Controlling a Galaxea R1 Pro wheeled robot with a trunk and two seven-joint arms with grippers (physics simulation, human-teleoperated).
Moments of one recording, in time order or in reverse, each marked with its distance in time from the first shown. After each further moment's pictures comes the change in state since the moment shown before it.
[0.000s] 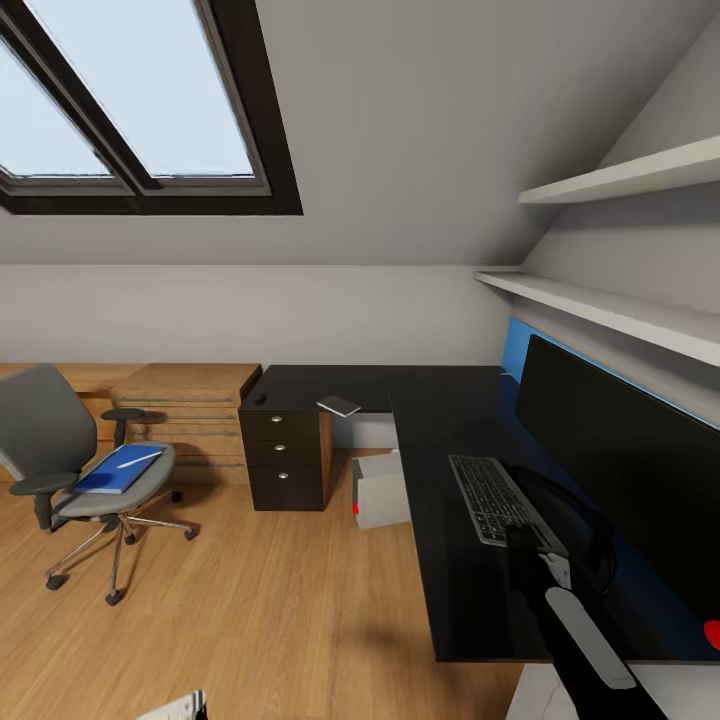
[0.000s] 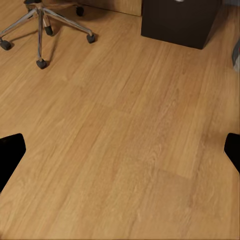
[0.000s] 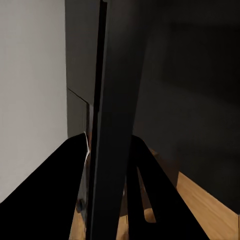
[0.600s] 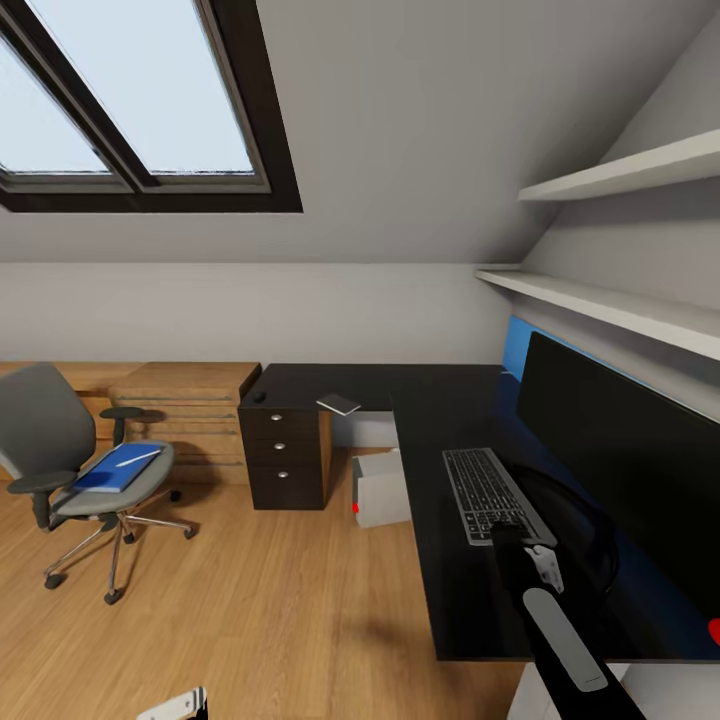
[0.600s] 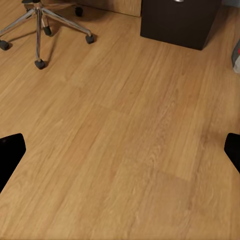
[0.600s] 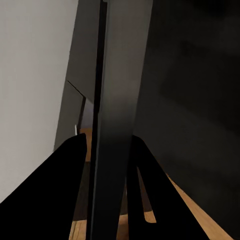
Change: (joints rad) left arm 0.000 -0.002 0.000 -0.008 0.001 0.002 0.000; right arm 0.000 0.061 -0.008 -0.001 0.241 -0.003 0.001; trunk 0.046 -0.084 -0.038
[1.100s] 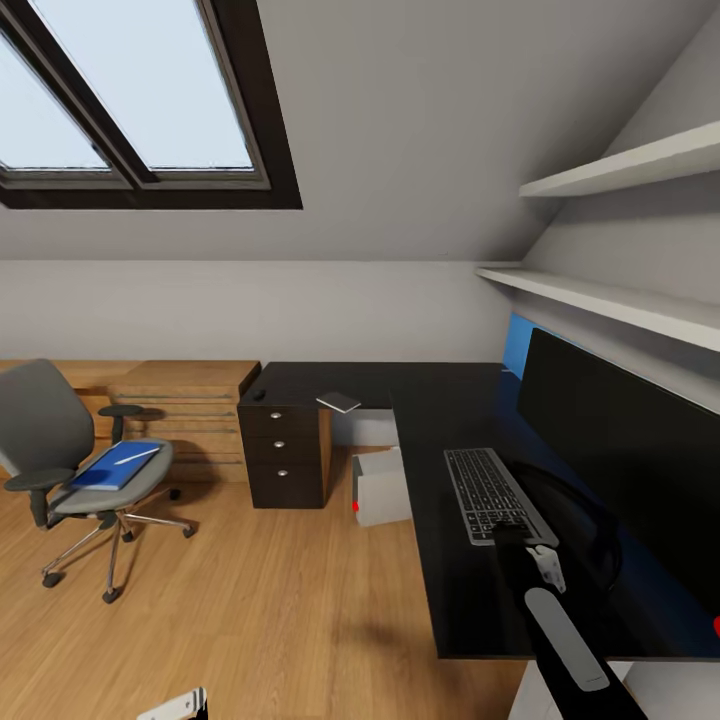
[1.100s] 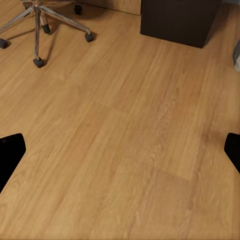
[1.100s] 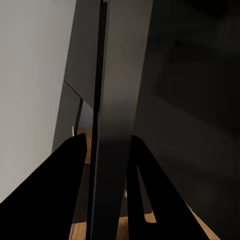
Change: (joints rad) left arm 0.000 0.000 0.000 0.003 -0.001 -0.001 0.000; right arm 0.000 -0.002 -0.007 0.000 0.000 0.001 0.000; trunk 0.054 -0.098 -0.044
